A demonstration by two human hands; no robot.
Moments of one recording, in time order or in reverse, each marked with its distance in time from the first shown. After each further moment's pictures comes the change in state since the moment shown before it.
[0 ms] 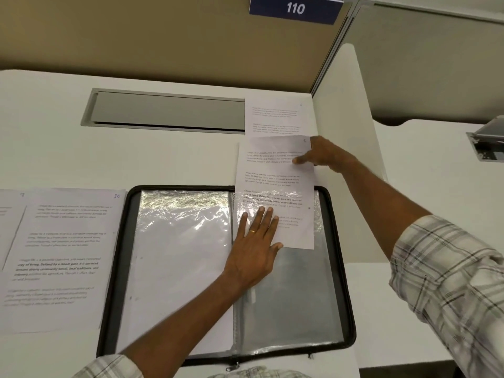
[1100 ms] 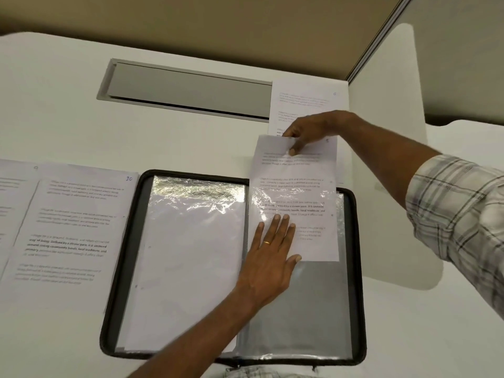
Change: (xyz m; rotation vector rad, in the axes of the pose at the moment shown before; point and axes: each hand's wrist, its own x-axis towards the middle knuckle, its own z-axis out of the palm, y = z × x) left_hand -0.017 0.020 0.003 -0.103 -0.015 -0.093; right_hand 0.092 -0.071 0.015 -0.624 -0.574 -0.193
